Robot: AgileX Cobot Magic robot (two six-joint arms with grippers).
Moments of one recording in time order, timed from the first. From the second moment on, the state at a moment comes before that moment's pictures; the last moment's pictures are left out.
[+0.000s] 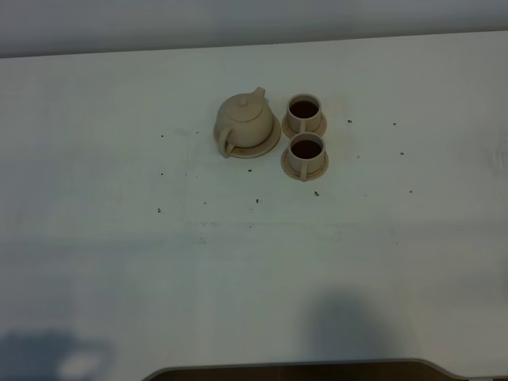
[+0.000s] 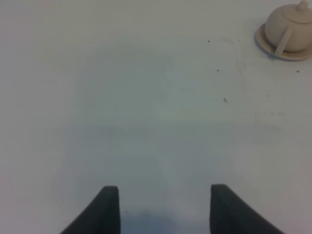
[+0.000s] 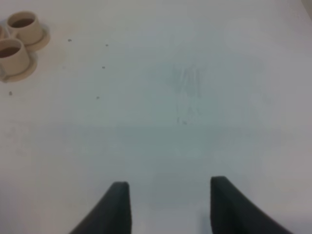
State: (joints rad) left arm 0.02 0.00 -0.51 -0.02 1.05 -0.04; right arm 0.05 -0.01 -0.49 0.01 1.06 -0.08
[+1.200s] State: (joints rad) left arm 0.02 0.00 -0.51 -0.02 1.05 -0.04; right arm 0.05 -0.01 -0.49 0.01 1.06 -0.08
